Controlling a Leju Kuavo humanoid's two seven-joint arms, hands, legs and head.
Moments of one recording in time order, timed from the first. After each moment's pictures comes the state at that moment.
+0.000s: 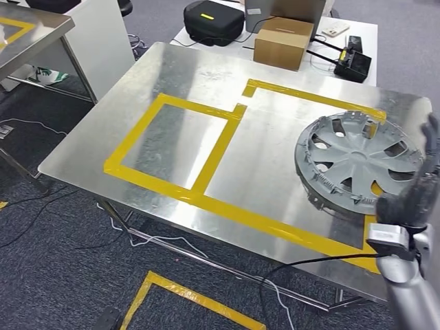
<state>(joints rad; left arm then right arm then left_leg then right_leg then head) -0.10 -0.08 1.14 -0.22 -1.34 0.10 -0.31 -0.17 -0.28 0.11 -1.70 0.39 -0.55 -0.60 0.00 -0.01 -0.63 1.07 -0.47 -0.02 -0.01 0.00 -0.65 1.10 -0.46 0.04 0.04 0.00</state>
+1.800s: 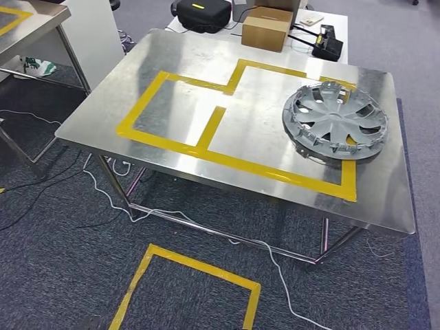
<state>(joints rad) -0.06 -0.09 1.26 -0.22 -1.20 0.13 -0.36 0.17 0.21 -1.22 -1.51 0.80 0.02 -0.55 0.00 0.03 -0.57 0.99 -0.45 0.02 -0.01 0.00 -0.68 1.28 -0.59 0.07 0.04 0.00</state>
